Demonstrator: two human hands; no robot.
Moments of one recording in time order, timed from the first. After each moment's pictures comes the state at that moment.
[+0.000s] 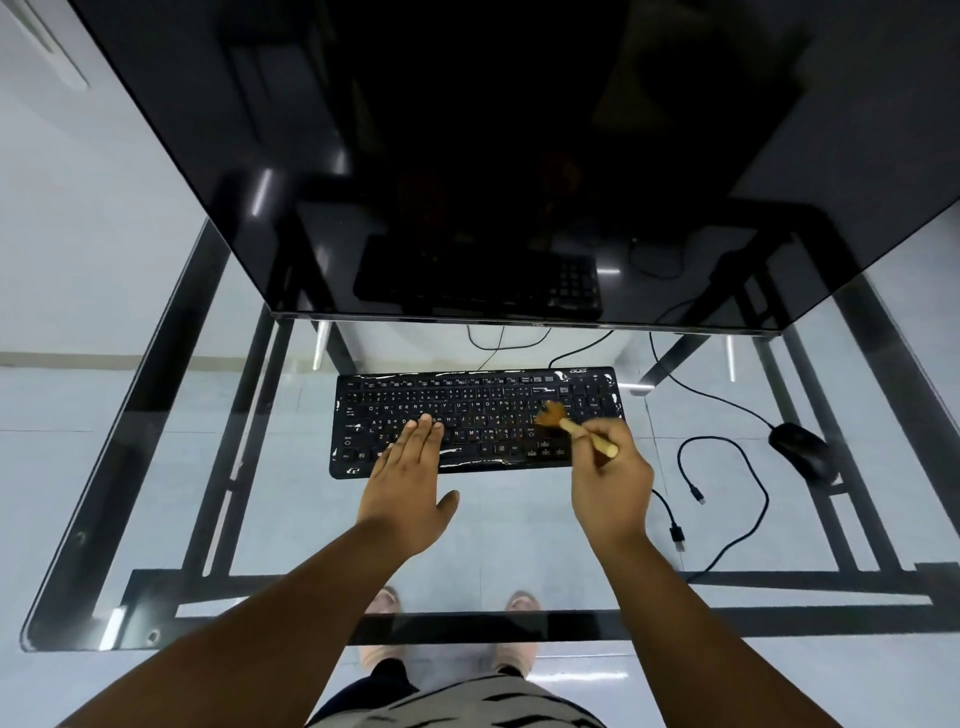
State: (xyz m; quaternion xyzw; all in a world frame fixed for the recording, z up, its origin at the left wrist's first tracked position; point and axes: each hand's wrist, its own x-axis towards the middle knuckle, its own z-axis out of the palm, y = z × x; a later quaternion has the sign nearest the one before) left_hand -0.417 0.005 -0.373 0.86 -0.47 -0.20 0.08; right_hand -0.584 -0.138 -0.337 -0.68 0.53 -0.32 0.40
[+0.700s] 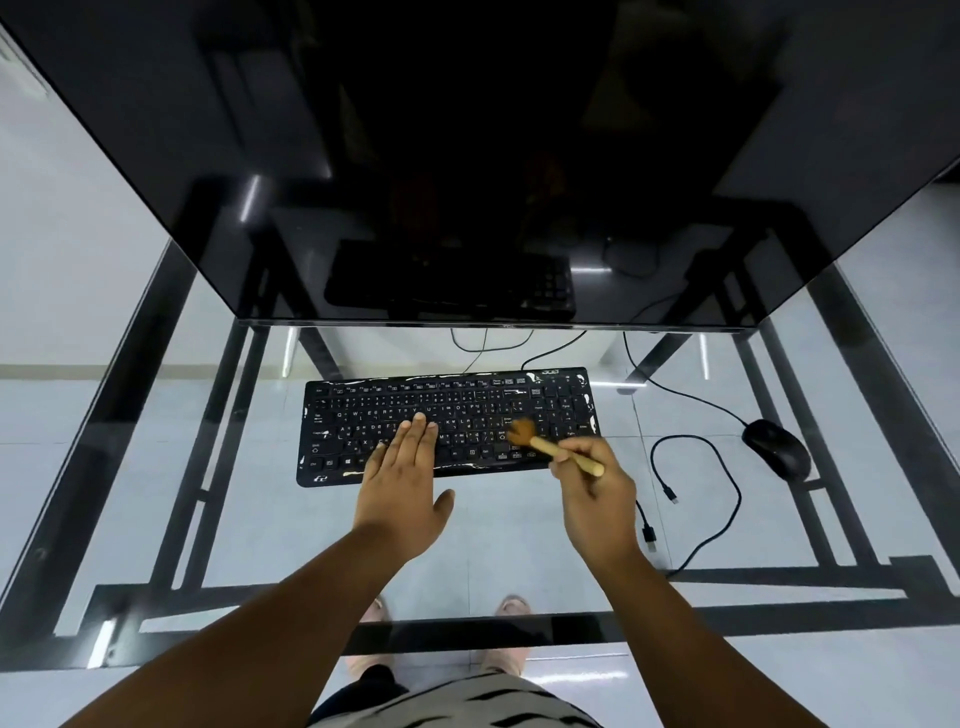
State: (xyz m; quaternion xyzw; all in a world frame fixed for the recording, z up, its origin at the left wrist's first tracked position) left_hand -0.439 -0.019 -0.373 0.87 -0.46 -0.16 0.07; right_hand -0.615 -0.149 -0.347 -0.66 0.49 -0.28 0.49
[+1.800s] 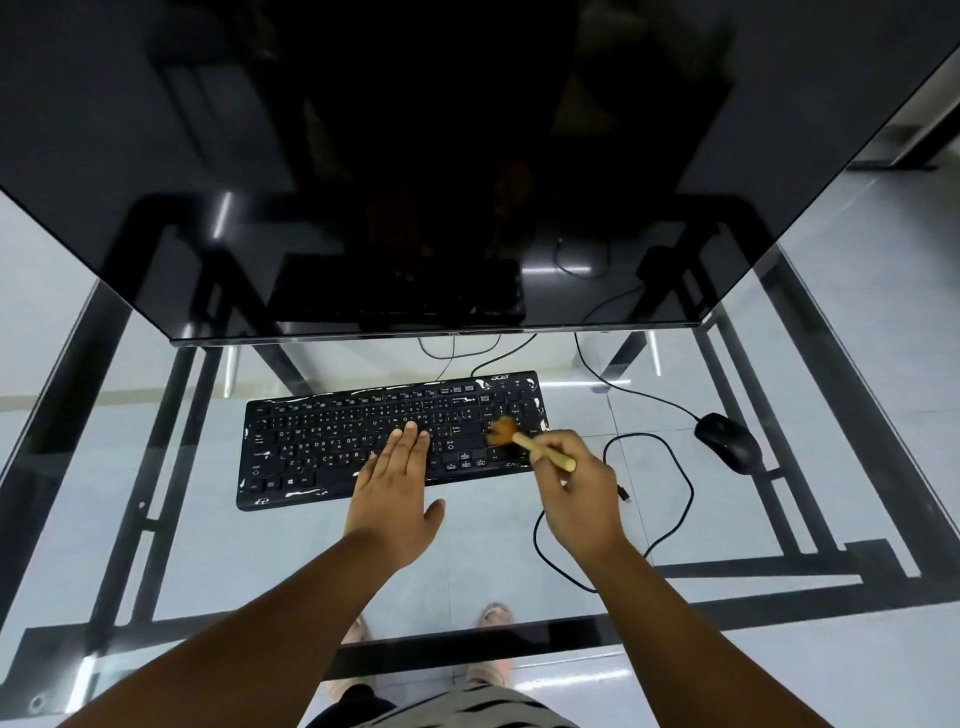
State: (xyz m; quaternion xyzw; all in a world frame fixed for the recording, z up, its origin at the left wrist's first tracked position) left_hand -0.472 -0.060 -0.373 0.85 -0.49 -0.17 0.05; right_hand -0.644 -0.186 -0.338 -0.72 0.46 -0.27 0.44
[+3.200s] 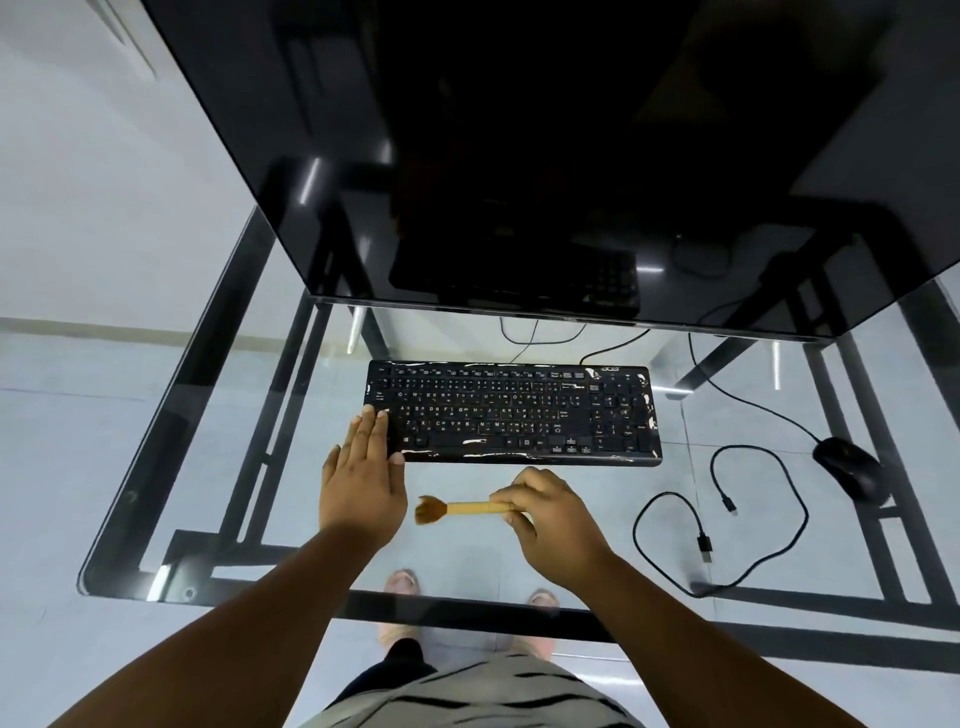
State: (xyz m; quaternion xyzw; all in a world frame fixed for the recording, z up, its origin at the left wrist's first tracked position) left_hand -0.390 0.057 -0.388 0.93 -0.32 -0.13 0.13; right_hand -0.581 -0.103 -0.390 -0.93 0.18 -0.07 0.32
